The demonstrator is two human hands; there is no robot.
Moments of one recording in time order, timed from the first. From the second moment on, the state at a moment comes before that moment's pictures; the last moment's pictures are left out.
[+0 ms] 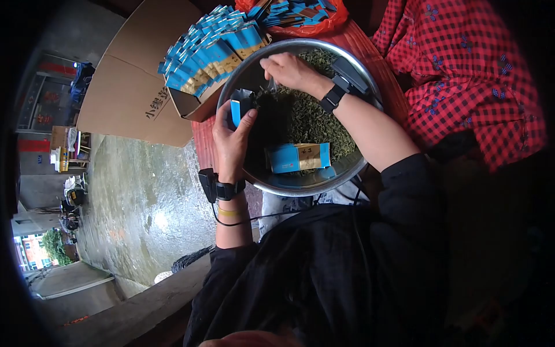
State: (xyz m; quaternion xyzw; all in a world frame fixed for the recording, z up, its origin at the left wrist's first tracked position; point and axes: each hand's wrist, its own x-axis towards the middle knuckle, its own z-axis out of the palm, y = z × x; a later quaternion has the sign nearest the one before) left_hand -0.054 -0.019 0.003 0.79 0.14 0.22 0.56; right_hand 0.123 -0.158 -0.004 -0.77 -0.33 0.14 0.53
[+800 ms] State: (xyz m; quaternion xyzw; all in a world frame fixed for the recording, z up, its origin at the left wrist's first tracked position) left_hand -0.053 -0.024 0.006 0.85 0.11 0.24 0.46; right_hand 0.095 -0.171 0.040 -0.65 -0.51 -0.36 0.43
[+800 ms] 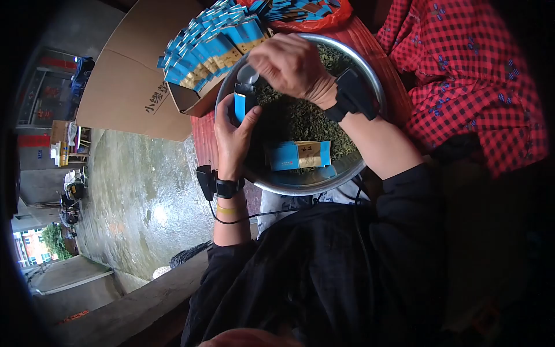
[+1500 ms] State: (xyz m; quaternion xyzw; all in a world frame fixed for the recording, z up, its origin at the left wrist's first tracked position) left_hand -0.053 -0.025 0.007 0.82 0.14 0.22 0.51; right_hand 0.127 -0.174 0.014 -0.71 -0.30 -0.01 0.64
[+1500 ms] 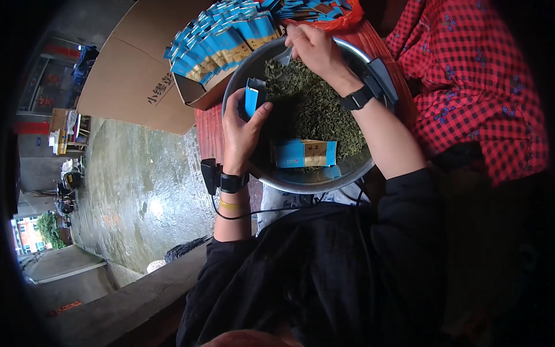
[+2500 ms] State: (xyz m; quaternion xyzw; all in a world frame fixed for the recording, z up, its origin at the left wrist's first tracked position) left_hand -0.054 -0.024 0.009 0.82 0.13 0.22 0.52; right_hand 0.118 -0.164 -0.002 -0.79 -0.31 0.13 0.51
